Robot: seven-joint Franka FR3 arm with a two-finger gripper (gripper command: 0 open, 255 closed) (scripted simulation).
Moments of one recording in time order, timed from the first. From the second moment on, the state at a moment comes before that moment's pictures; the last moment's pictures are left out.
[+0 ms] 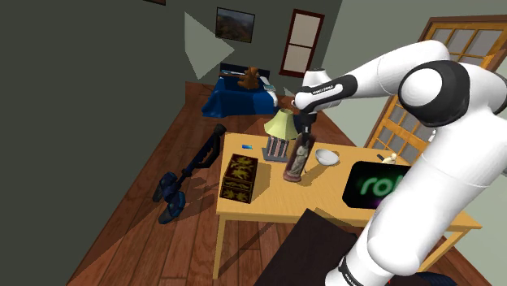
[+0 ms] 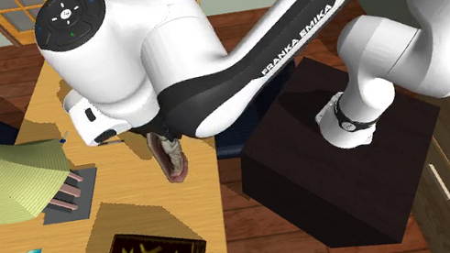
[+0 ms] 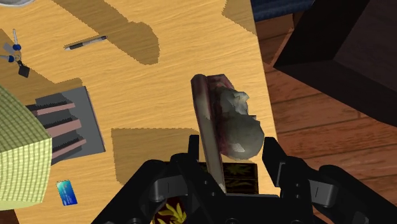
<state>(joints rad) -0.09 -0.04 -0.57 -2.15 -0.26 2.16 -0.95</state>
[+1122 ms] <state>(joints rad) -0.03 0.01 -0.50 -1.88 -0.20 1.91 -0.90</state>
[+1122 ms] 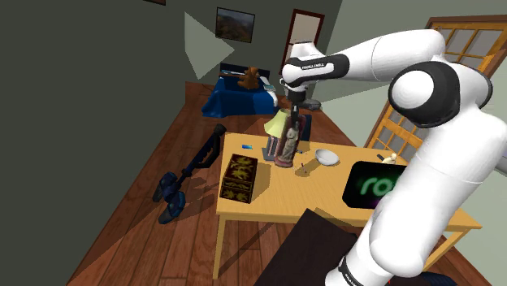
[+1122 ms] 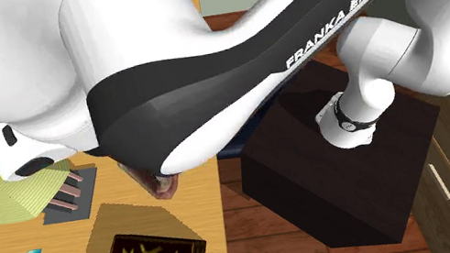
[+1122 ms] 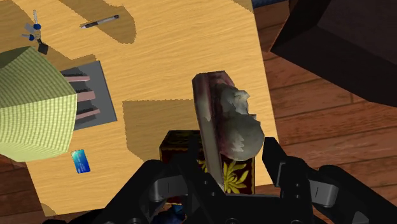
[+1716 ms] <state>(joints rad) 0.01 0.22 -0.45 -1.51 -0.10 1.72 -0.84</state>
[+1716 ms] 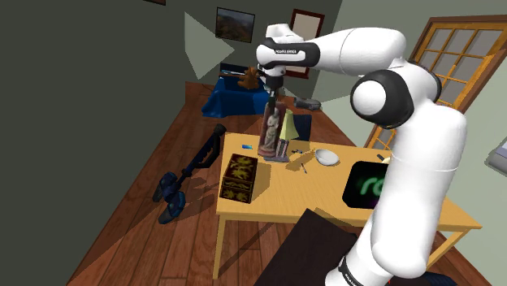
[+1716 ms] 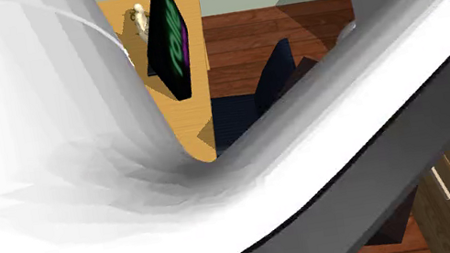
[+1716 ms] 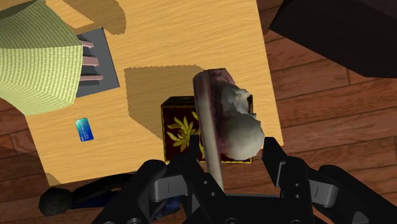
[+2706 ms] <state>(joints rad) -0.02 0.61 -0.39 -0.89 0.02 1.46 -0.78</state>
